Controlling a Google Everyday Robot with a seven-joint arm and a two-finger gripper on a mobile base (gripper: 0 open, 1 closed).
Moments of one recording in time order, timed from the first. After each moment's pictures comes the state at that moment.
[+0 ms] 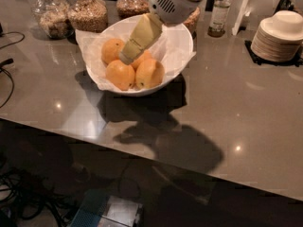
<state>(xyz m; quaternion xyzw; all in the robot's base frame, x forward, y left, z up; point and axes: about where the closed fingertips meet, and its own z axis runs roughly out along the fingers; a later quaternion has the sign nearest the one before) 0.568 0.011 0.988 -0.49 0.83 0.12 0.26</state>
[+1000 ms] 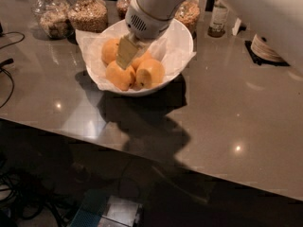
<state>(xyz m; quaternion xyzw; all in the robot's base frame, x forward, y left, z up) 0.581 0.048 0.941 -0.47 0.85 0.11 0.22</state>
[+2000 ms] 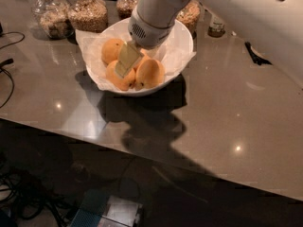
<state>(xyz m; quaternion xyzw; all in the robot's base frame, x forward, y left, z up) 0.597 0.038 0.912 -0.43 0.88 0.09 0.19</state>
